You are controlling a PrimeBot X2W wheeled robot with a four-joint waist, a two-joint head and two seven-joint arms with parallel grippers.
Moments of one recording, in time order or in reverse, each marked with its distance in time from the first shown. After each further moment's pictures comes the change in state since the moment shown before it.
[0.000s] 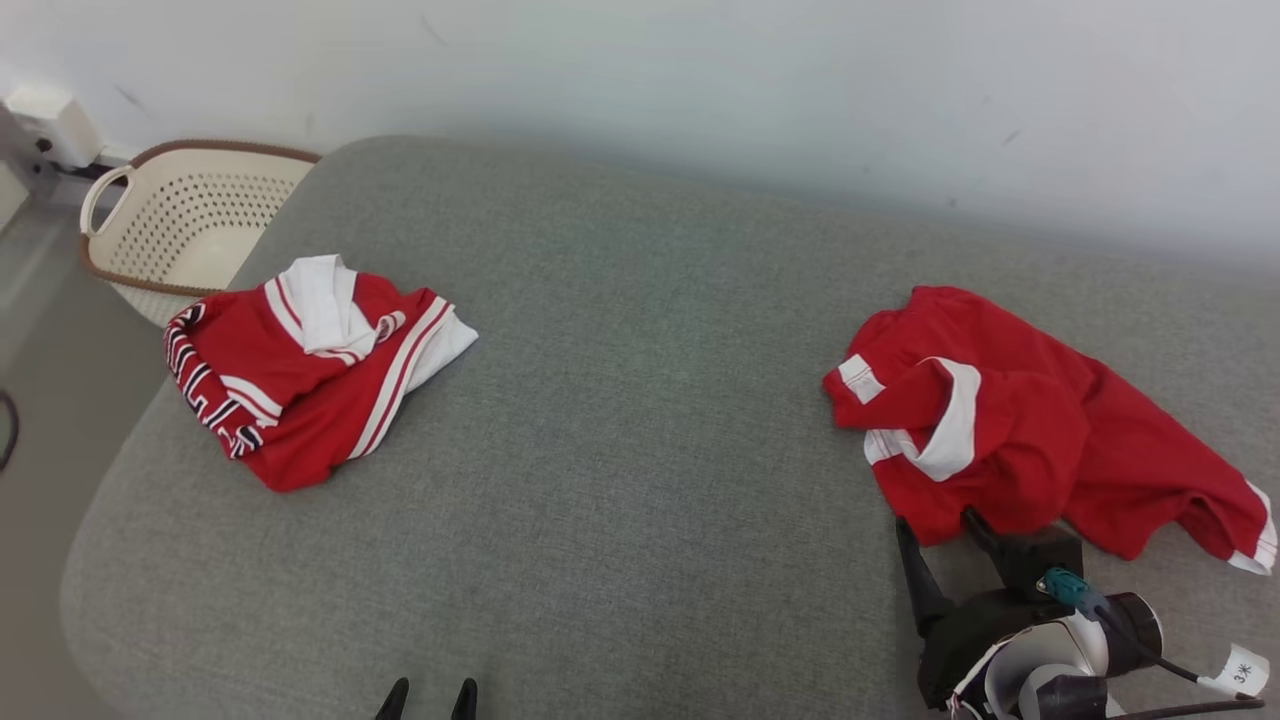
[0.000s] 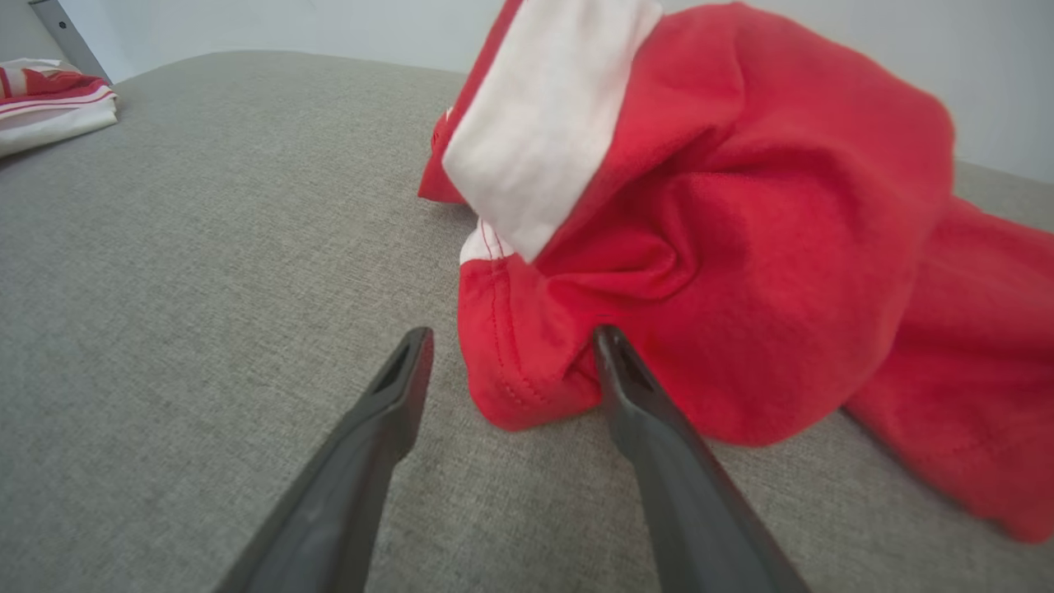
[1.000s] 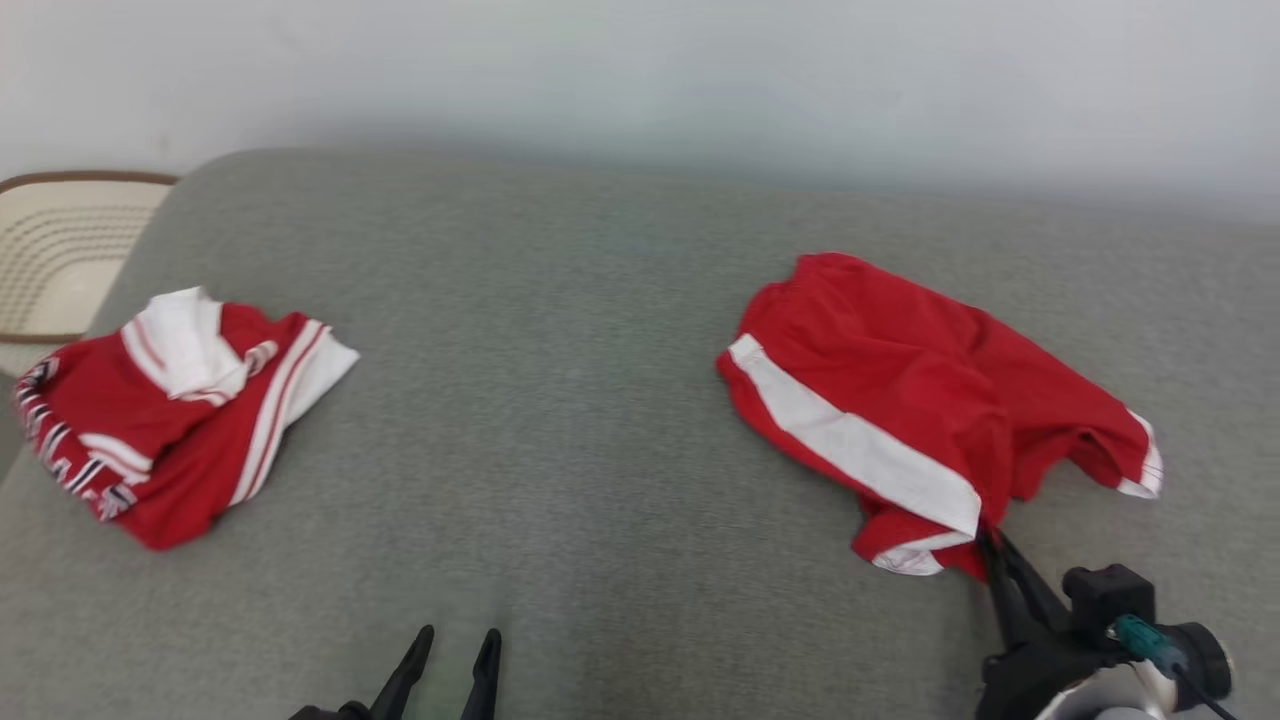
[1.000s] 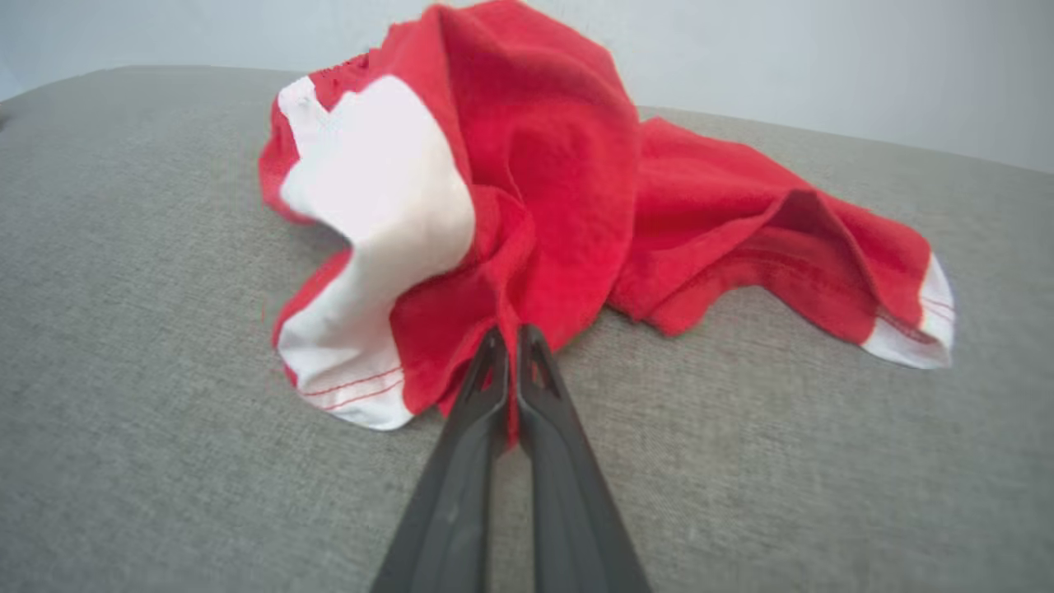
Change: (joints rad) left arm -0.053 0.000 -0.025 -0.043 -0.038 -0.038 0.000; right arm 0.152 -0.068 -0.006 -0.217 0.040 0.000 0.000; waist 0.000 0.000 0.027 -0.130
